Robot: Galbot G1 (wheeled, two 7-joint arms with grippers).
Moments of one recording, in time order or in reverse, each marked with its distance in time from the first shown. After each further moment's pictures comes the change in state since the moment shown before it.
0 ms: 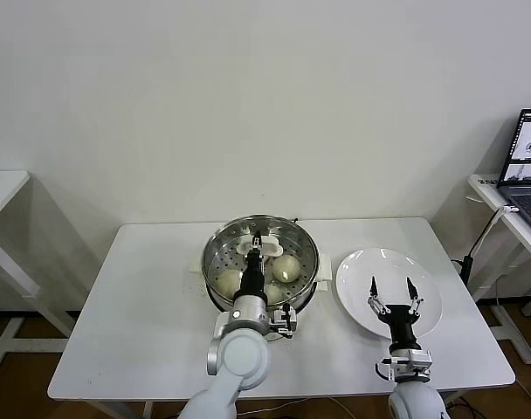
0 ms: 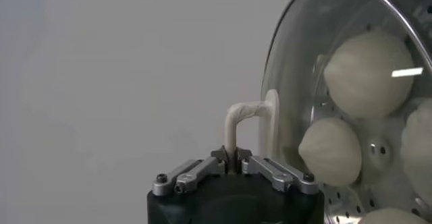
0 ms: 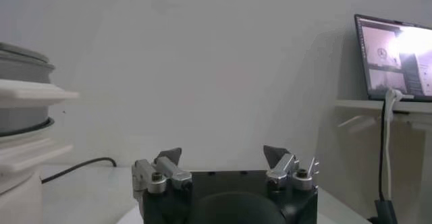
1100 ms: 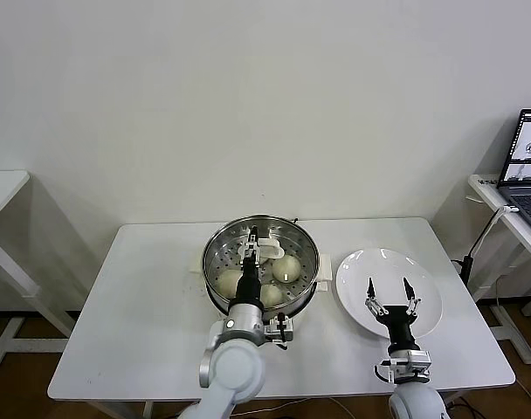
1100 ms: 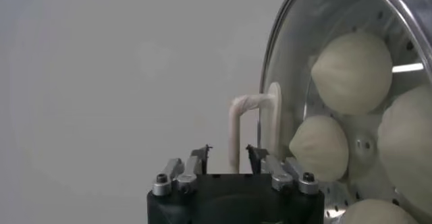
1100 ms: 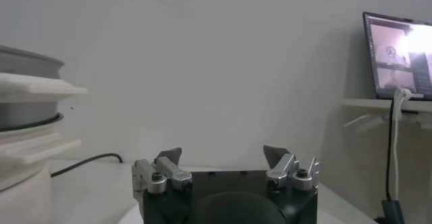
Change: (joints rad) left arm 0.061 0.025 -0.003 -0.086 -0.026 -0.007 -0.006; right arm -0.004 -0.006 -0.002 0.005 0.000 -0.004 -0.022
